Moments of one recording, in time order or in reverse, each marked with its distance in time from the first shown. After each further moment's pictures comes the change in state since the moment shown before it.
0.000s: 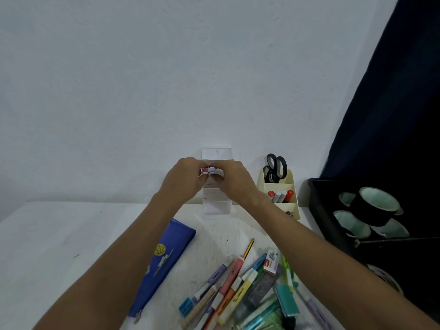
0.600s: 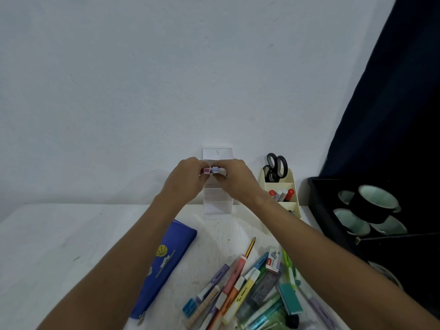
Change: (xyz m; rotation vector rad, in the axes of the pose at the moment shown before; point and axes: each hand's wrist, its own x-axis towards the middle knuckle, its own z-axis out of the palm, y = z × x) left_hand 0.000 -0.002 0.002 -0.033 -0.017 0.010; right_hand -0.002 -0.003 -0.006 -0.013 -0.015 0.036
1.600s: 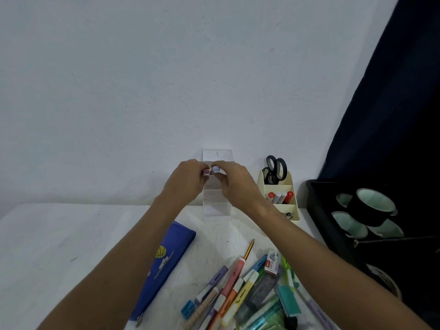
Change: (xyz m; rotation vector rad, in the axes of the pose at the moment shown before) left_hand 0.000 -0.001 0.002 -0.007 0.025 0.007; right_hand -0.014 -0.010 -0.002 0.026 0.058 -0.040
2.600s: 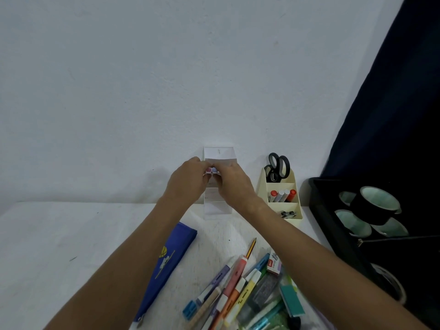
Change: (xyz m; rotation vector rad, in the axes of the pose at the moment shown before) left_hand -0.002 -0.002 0.009 0.059 0.035 -0.011; right_hand 0.013 0.019 0.033 -0.209 0.030 0.014
